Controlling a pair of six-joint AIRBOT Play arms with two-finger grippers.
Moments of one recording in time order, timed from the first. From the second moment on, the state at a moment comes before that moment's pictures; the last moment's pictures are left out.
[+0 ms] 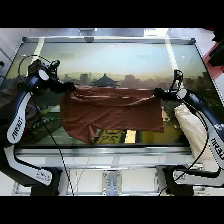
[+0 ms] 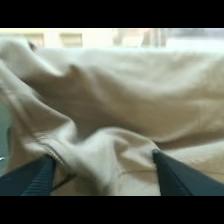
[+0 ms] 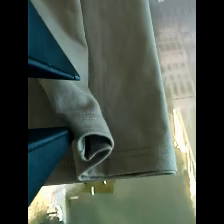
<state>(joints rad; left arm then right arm) 0.03 -1.68 1.44 1.22 -0.95 -1.32 -0.04 -1.40 0.99 -1.22 0.56 1.52</state>
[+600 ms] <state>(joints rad) 0.35 -1.18 1.03 1.11 -1.23 -1.29 -0.23 -1.05 1.10 -1.44 0.99 1.54</state>
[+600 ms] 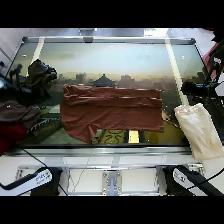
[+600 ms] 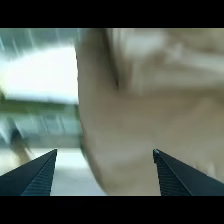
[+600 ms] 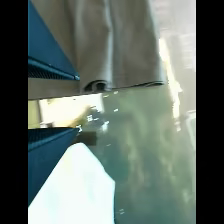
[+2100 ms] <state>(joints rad) 0.15 -1.12 0.52 0.71 -1.05 -1.31 -0.29 -0.94 0.94 -1.21 1.12 1.49</state>
